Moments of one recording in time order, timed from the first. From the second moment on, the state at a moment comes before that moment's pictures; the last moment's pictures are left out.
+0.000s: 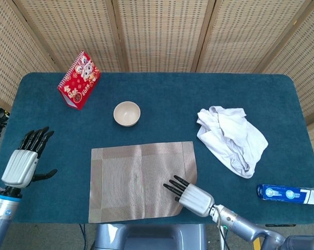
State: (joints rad) left arm -0.25 -1.11 -0.07 -1.79 1.49 1.38 0.11; right arm 0.64 -1.45 -0.20 -1.55 -1.81 1.03 -0.35
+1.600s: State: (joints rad) left arm -0.26 -1.11 -0.07 -1.79 1.48 1.36 0.11; right arm 0.66 -1.28 -0.19 -1.62 -1.94 1.05 -0.47
